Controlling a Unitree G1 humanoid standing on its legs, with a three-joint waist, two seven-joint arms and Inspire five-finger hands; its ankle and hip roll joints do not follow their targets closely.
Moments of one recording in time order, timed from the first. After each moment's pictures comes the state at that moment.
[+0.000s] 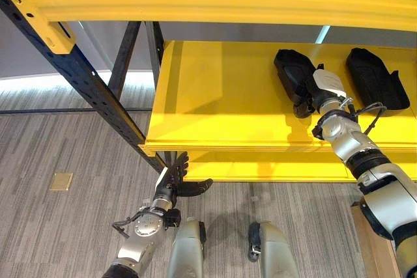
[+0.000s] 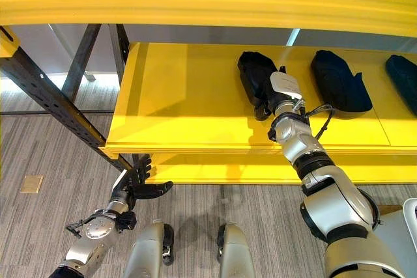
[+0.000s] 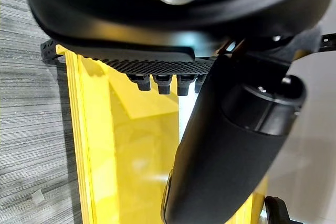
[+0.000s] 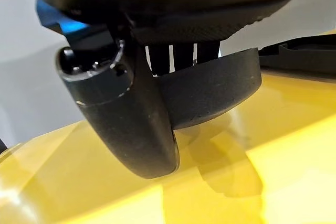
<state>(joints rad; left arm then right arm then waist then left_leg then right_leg) -0.02 0.42 -0.31 0.23 -0.47 -0.05 0.14 -0.99 -0.60 0.58 0.96 -0.27 0.01 -0.23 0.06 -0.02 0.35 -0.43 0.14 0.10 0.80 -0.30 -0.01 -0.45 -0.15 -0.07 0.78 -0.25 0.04</state>
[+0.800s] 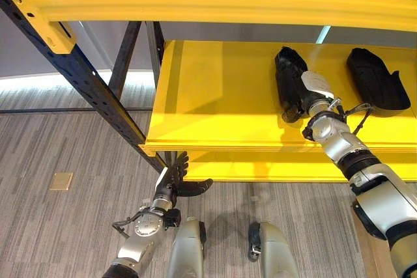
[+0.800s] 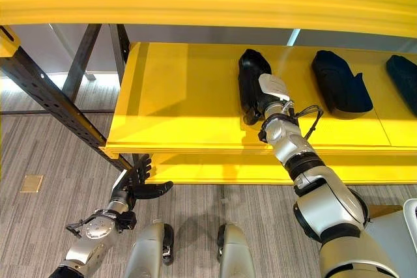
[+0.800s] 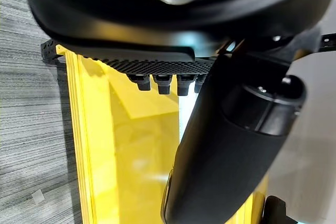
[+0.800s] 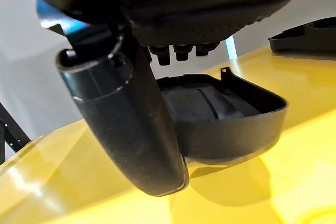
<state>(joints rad) -0.02 0.42 -0.31 0.23 -0.47 -0.05 0.14 -0.99 -0.56 0.58 0.94 -0.27 0.01 -0.22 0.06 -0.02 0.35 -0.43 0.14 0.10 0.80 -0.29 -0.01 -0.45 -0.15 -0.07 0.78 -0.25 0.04</state>
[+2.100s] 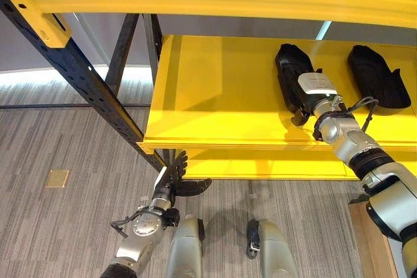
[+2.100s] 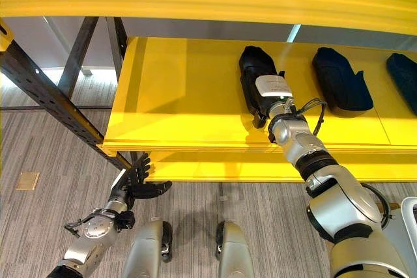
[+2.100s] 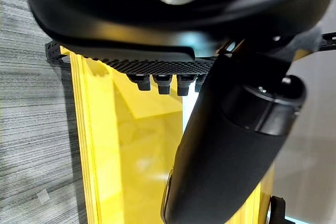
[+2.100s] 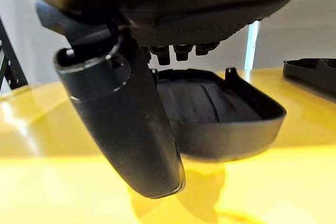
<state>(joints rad) -0.02 0.43 -0.31 0.23 -0.47 -0.05 0.14 -0.99 -0.66 0.72 0.91 -0.43 -0.02 -0.17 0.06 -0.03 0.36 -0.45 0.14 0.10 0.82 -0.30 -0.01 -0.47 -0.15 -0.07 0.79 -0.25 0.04</state>
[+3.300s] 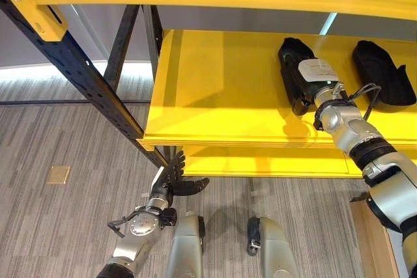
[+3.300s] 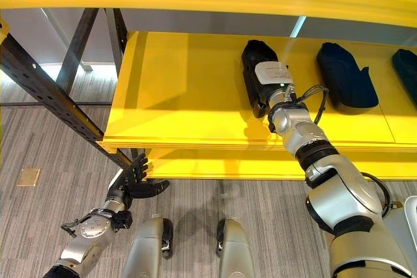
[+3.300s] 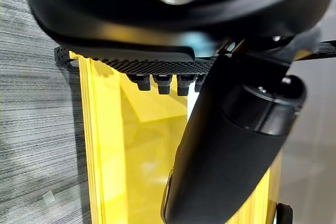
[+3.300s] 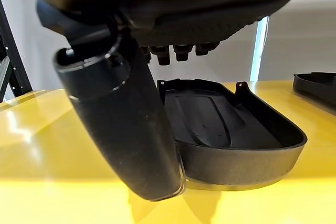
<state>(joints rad) -0.02 0.46 -0.31 0.23 -0.51 -0.05 0.14 -1.09 -0.66 0.74 0.91 -0.43 -0.01 -0.17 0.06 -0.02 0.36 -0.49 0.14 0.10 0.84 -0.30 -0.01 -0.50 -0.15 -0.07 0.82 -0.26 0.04</state>
